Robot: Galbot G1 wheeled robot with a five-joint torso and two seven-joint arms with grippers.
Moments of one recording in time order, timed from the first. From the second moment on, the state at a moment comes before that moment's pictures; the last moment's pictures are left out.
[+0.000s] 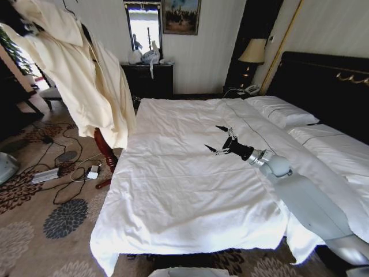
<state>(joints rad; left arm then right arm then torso) 1.37 0.49 -1.28 -1.50 -0.76 0.58 0.23 -0.70 0.71 0.23 1.60 0.52 0.50 -0.67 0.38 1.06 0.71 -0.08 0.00</state>
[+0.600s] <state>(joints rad) 1.39 0.44 -1.23 -1.43 -0.72 0.60 0.26 -0.72 0.71 0.22 1.60 0.52 0.51 -0.68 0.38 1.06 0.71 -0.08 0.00</state>
